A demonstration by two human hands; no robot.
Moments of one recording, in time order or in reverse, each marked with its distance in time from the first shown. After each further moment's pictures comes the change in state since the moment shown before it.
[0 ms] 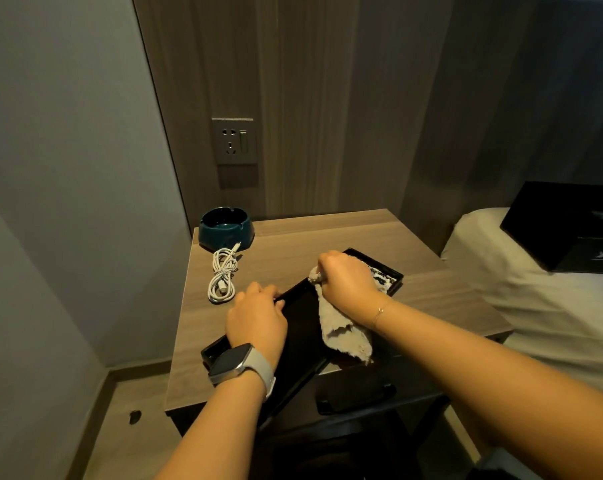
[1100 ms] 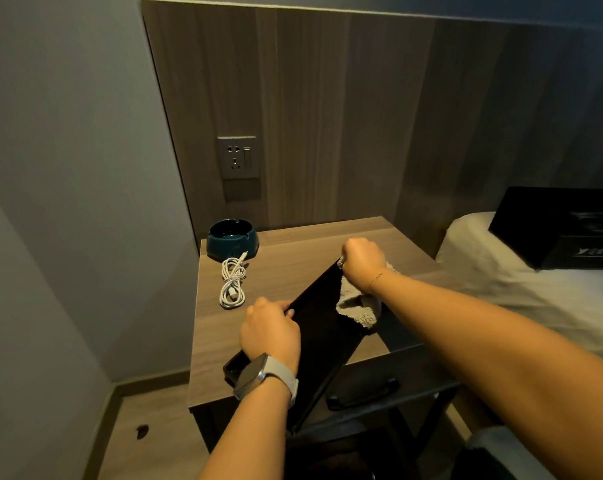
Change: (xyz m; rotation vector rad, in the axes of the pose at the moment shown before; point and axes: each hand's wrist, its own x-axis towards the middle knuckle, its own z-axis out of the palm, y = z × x) left_hand -0.021 0.008 -0.009 -0.137 0.013 -0.189; right_hand 0.030 0.033 -0.010 -0.014 0.027 0.212
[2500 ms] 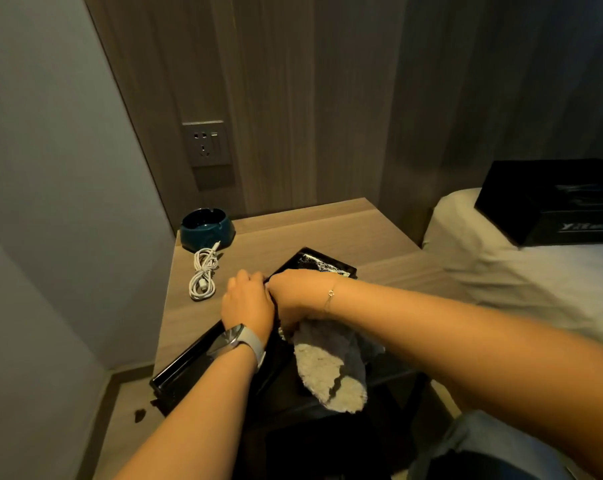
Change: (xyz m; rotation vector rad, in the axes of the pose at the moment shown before) left_hand 0.022 0.018 0.018 0.262 0.007 0.243; right_hand -0.082 -0.074 -0.053 -0.186 -0.614 -0.434
